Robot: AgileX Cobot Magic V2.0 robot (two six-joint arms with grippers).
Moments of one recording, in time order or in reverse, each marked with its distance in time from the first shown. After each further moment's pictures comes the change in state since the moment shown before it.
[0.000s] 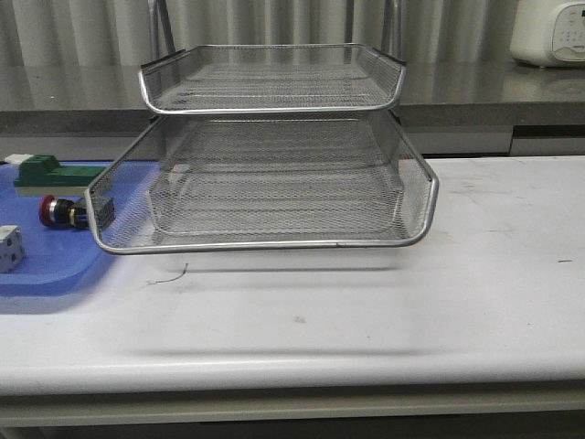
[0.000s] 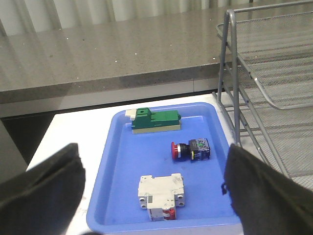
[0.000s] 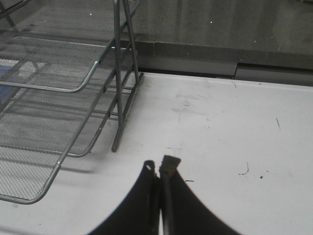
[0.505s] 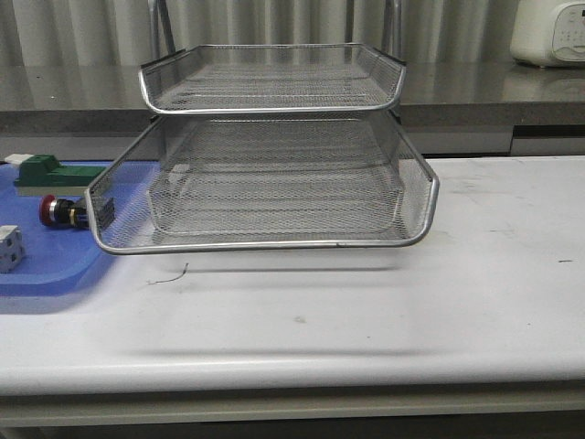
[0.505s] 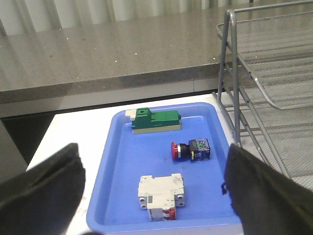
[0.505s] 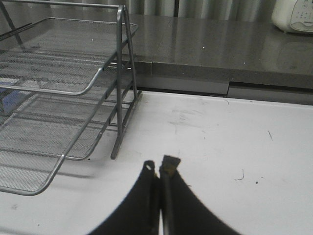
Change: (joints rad) left arm 0.000 0.000 0.000 0.000 0.000 0.000; right arm 0.000 -0.254 0.150 0.000 -0.019 0.000
